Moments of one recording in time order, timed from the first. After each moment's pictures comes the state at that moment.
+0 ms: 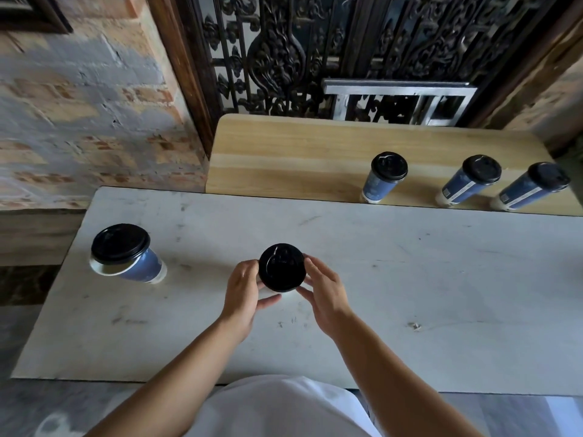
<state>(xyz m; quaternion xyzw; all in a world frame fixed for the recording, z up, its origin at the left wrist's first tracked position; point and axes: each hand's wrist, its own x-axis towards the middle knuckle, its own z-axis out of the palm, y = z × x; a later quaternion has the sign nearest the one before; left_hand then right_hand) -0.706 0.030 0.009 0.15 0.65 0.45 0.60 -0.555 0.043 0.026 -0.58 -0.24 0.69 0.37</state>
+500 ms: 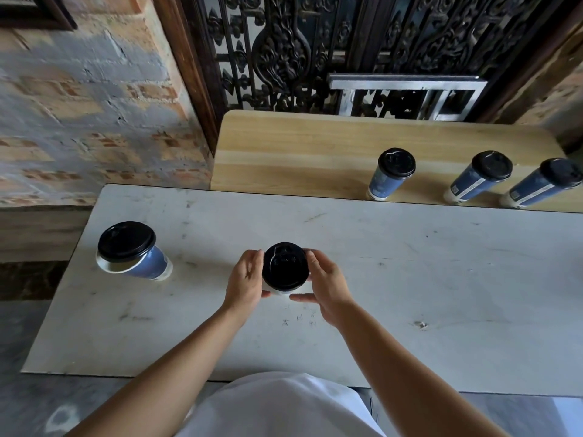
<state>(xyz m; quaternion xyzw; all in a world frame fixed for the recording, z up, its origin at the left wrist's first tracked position) -0.719 0.040 0.003 0.33 0.70 0.39 0.50 -0.561 0.053 0.027 -0.61 -0.32 0.66 0.32</state>
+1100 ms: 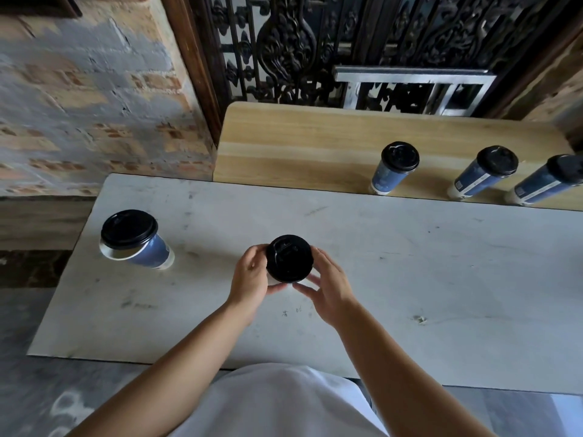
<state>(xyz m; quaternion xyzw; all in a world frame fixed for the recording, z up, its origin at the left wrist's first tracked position) -0.703 0.031 0.021 0.22 0.66 0.43 0.57 -0.555 0.044 0.020 -0.56 -0.18 0.73 0.35</state>
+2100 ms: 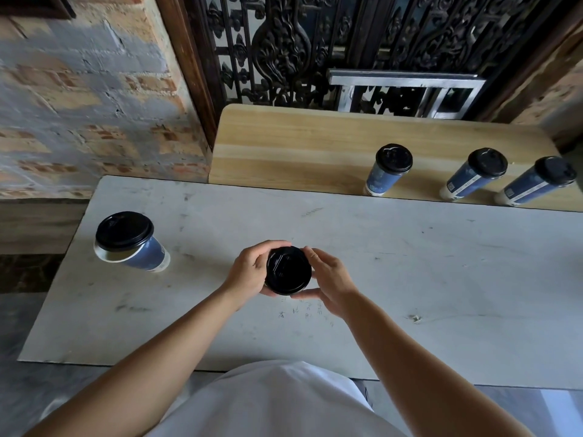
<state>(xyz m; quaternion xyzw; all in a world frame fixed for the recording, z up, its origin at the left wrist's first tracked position) -0.720 0.041 0.033 0.44 0.61 0.33 0.58 -0.543 0.053 0.029 -0.58 -0.29 0.71 0.29</state>
